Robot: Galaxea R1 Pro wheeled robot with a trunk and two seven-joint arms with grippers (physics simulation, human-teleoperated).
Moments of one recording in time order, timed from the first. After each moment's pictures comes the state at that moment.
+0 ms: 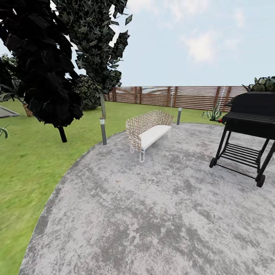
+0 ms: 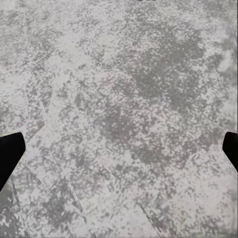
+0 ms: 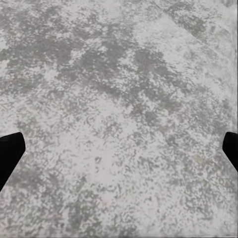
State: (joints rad) left arm -0.21 0.07 0.06 -0.27 0.02 -0.33 0.02; right arm -0.09 -0.10 -0.07 -0.55 0.00 -0.21 0.00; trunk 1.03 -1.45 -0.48
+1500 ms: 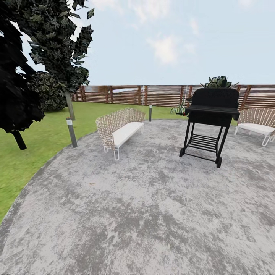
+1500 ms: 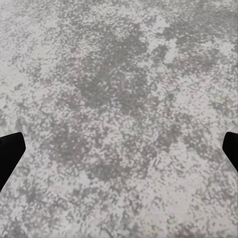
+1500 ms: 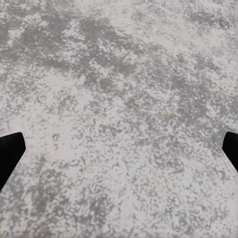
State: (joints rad) left arm -0.21 0.06 0.06 -0.28 0.02 -0.33 0.02; right arm -0.09 -0.10 -0.07 -0.55 0.00 -0.21 0.00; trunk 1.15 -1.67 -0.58
